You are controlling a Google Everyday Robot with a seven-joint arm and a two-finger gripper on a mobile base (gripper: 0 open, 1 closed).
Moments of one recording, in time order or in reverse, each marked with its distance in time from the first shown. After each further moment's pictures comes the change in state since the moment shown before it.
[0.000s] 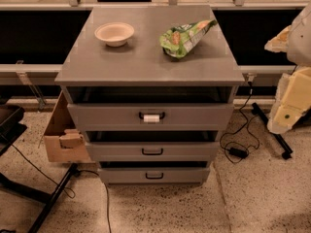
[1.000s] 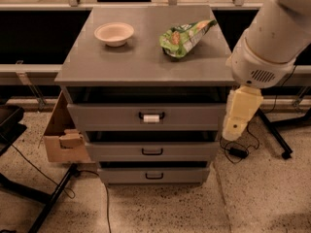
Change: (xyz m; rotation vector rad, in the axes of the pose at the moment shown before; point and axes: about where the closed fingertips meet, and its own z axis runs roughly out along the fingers) arm -0.043 0.001 0.066 -0.012 0.047 -0.041
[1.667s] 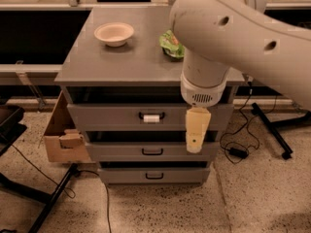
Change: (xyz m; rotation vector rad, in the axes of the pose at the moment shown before) arm -0.053 0.012 0.073 -0.022 0.140 -0.079
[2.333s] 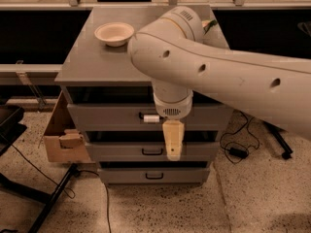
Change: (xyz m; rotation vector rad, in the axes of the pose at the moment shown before) arm -0.041 0.008 0.058 -0.044 0.122 -0.021
